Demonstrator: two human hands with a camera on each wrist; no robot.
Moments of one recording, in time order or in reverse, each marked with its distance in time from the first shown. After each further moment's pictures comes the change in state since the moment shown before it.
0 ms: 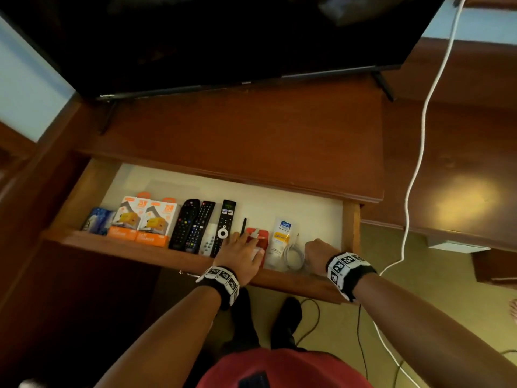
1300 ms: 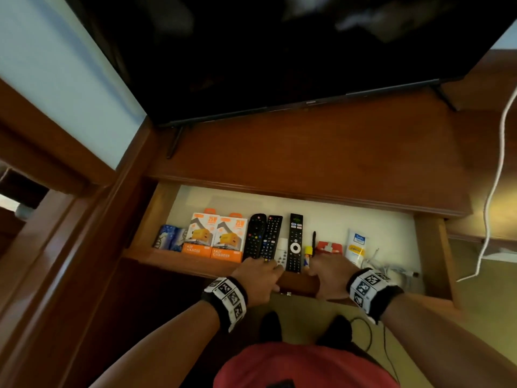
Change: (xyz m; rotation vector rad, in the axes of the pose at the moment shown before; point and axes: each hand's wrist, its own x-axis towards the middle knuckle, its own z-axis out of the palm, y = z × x) left_hand -0.047 -0.168 -0.056 0.299 -0.131 0.424; right_hand 0.022 -0.182 -0.013 -0.078 0.135 -0.300
